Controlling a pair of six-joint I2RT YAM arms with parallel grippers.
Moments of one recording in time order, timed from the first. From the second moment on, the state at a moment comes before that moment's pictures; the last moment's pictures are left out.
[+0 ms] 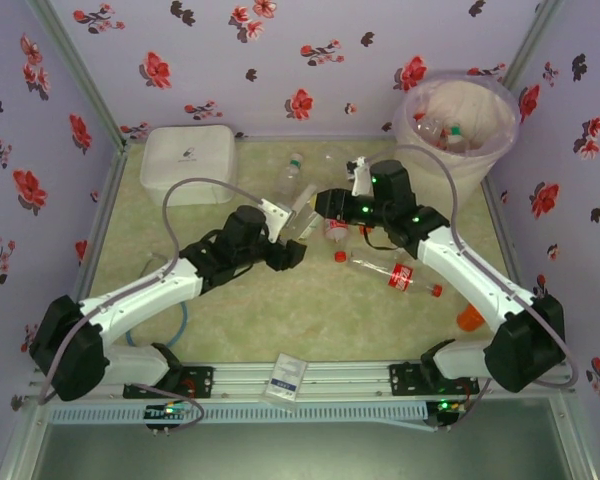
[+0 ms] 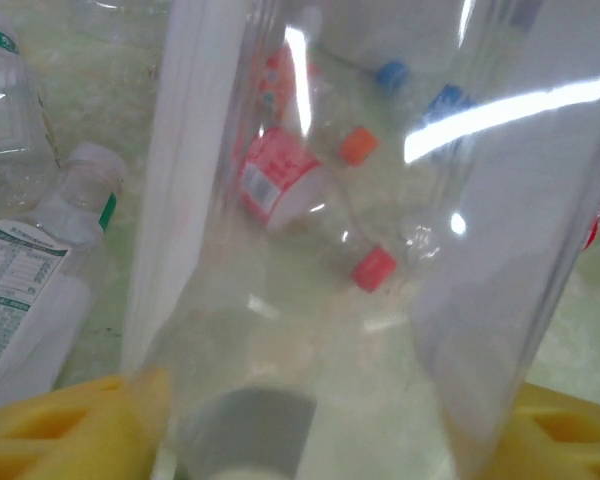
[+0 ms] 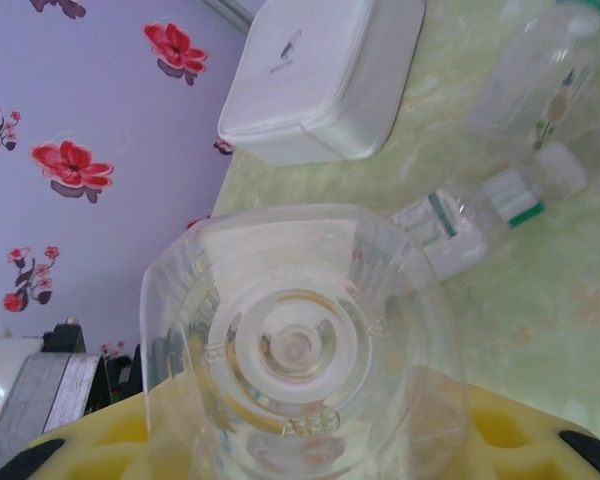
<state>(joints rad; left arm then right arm) -0.82 1.27 0.88 -0.18 0.05 -0.19 0.51 1.32 1.13 -0.31 -0.47 0.64</state>
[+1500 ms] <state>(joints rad) -0.82 0.97 0.66 -0.33 -0.07 -0.31 0.06 1.92 2.15 -0.70 0.40 -0.07</state>
